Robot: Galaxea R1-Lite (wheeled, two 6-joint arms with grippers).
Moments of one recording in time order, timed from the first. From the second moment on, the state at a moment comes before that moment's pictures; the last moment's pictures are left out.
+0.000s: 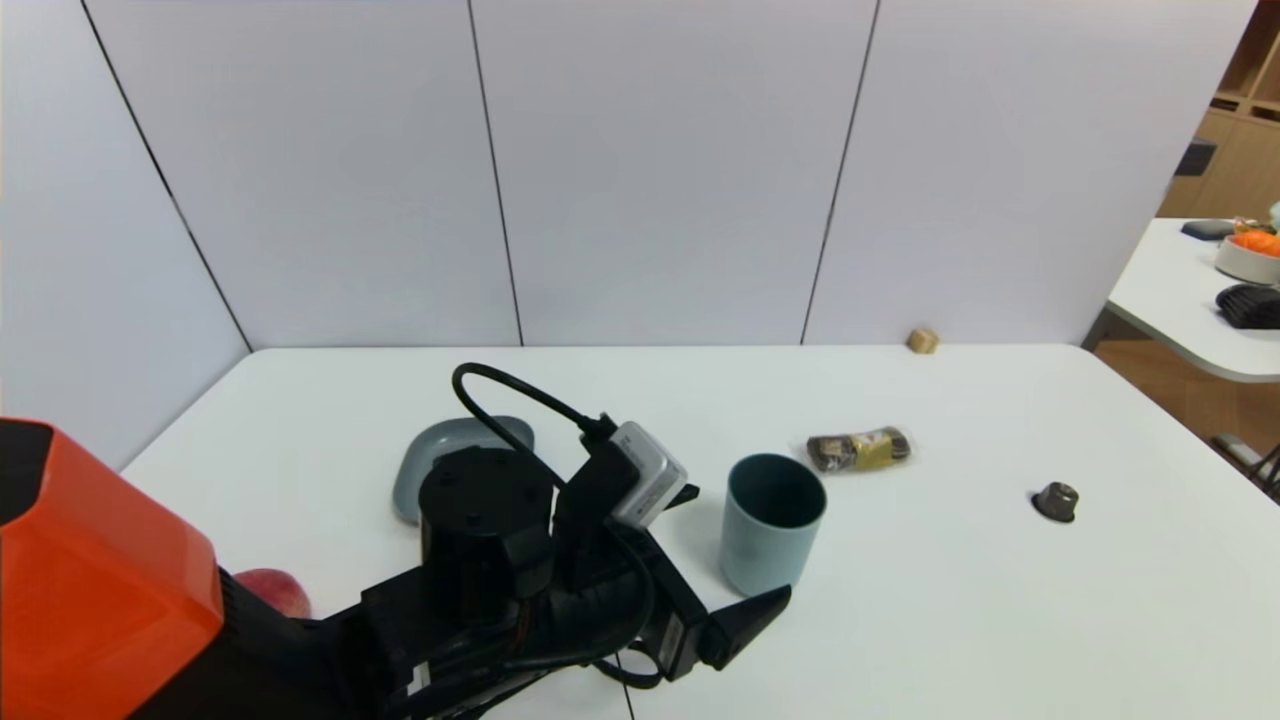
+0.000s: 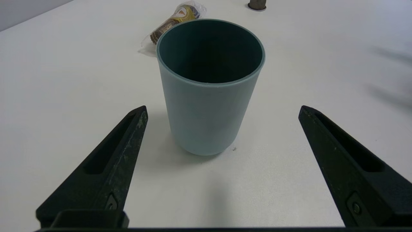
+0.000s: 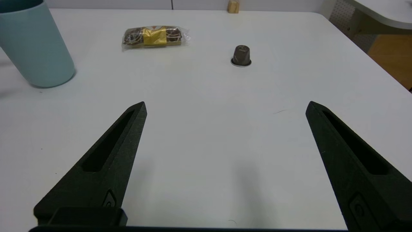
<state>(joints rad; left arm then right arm) -0.87 1.90 -0.58 -1.19 -0.20 0.01 0.00 0.00 0.00 0.00 0.00 -0.02</state>
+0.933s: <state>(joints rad) -0.87 2.09 -0.74 -1.32 -0.20 0.00 0.00 0.00 0.00 0.00 0.00 -0.02</state>
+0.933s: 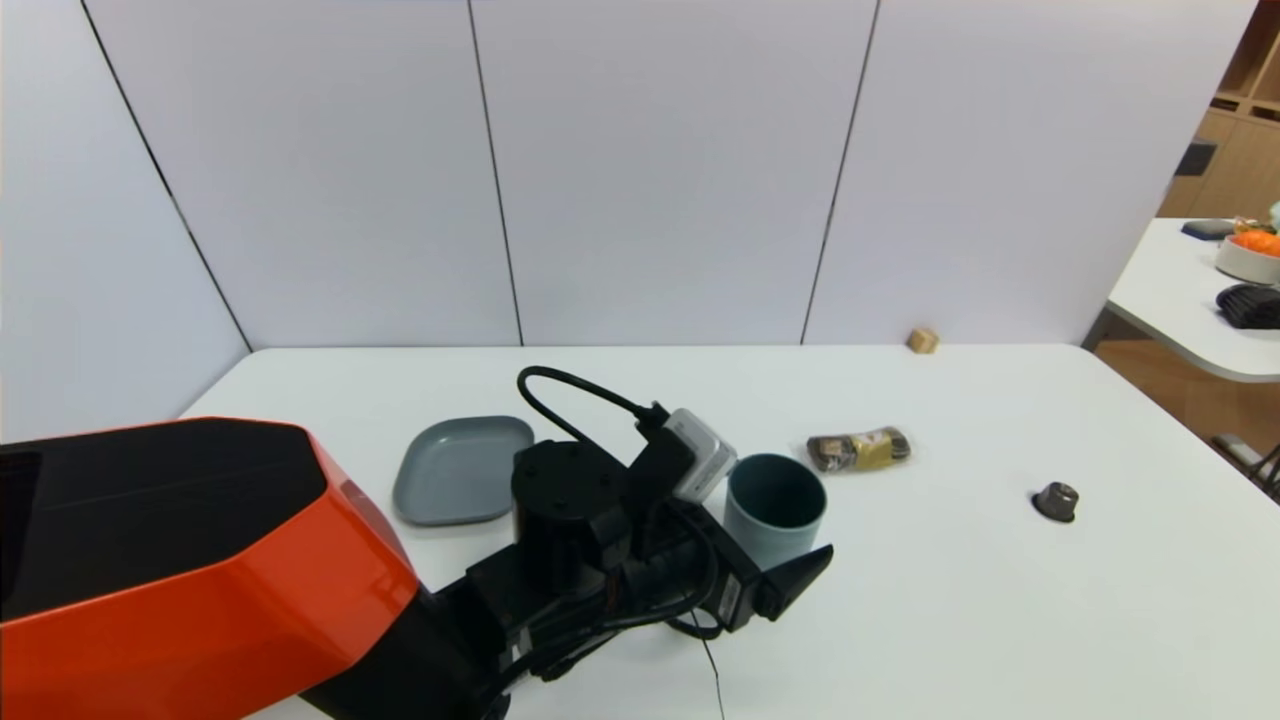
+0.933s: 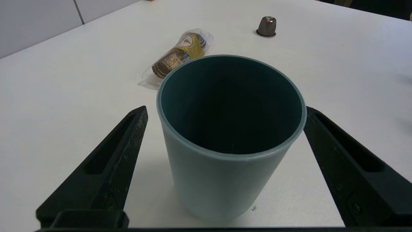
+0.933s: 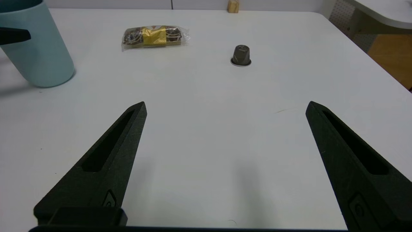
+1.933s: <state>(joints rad) -0.87 2.20 -0.81 -1.40 -0.19 0.00 0.00 0.00 0.00 0.00 0.00 -0.02</state>
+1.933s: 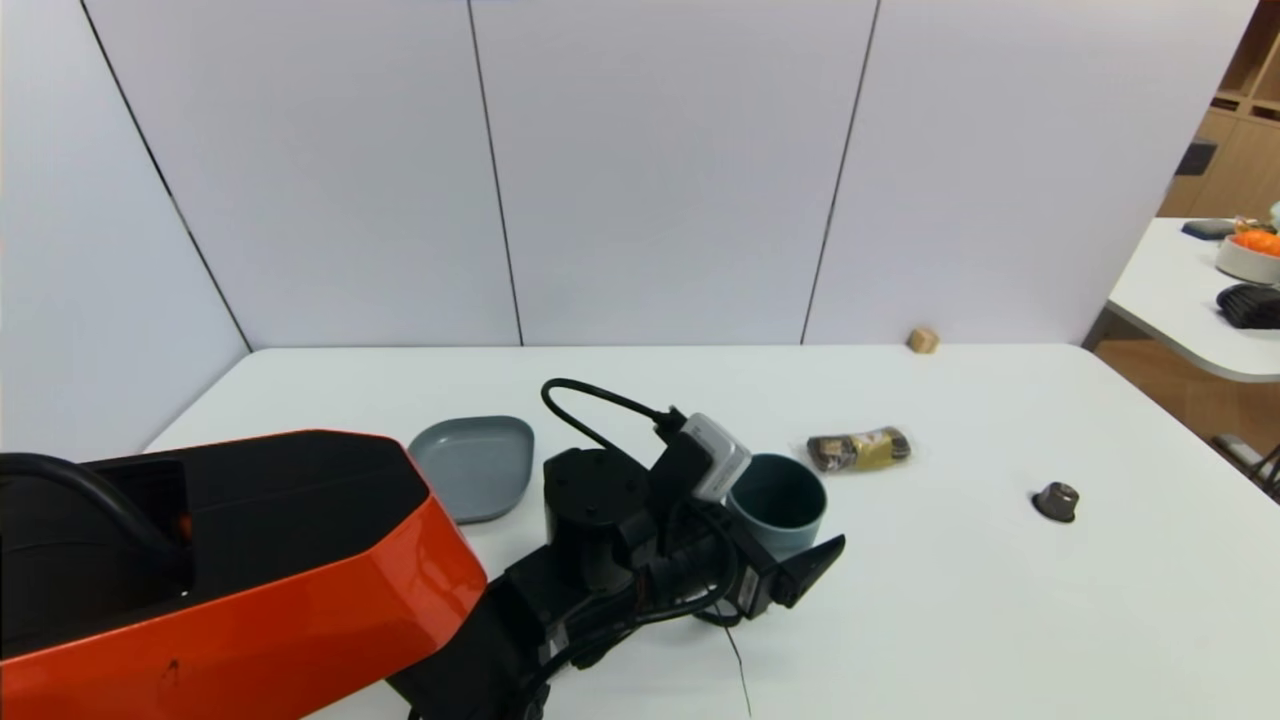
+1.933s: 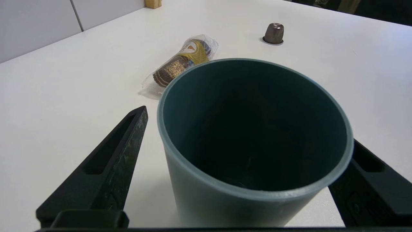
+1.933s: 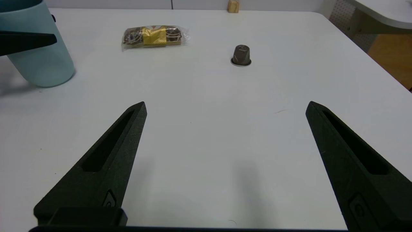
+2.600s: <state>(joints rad) -0.87 2.22 -0.85 -1.39 -0.20 0.00 0.00 0.00 0.00 0.00 0.00 -0.02</state>
